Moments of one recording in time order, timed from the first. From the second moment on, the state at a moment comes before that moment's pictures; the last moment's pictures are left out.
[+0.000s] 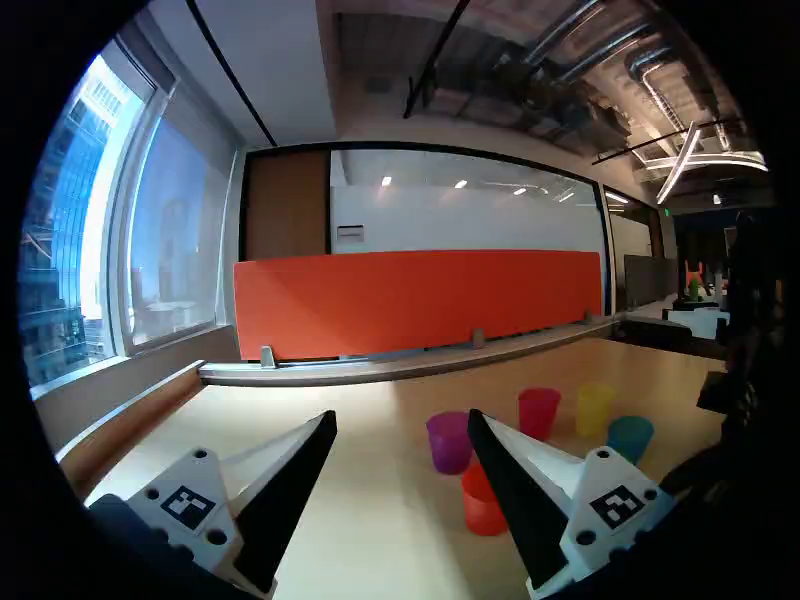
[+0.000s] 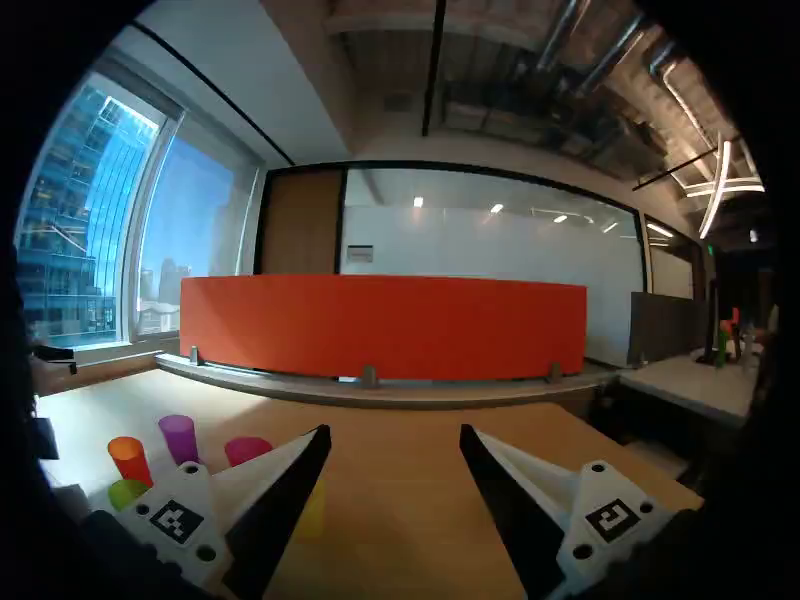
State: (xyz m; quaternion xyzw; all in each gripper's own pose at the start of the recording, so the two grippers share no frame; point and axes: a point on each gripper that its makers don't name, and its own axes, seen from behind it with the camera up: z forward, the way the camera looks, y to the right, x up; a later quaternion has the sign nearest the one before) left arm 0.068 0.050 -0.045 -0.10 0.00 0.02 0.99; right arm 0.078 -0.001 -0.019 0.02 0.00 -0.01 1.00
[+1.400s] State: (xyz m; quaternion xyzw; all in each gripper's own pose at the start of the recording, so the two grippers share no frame) left arm 0.047 0.022 -0.015 -0.01 0.03 0.00 1.00; right arm 0.093 0.000 -0.023 -0.02 0.01 0.00 1.00
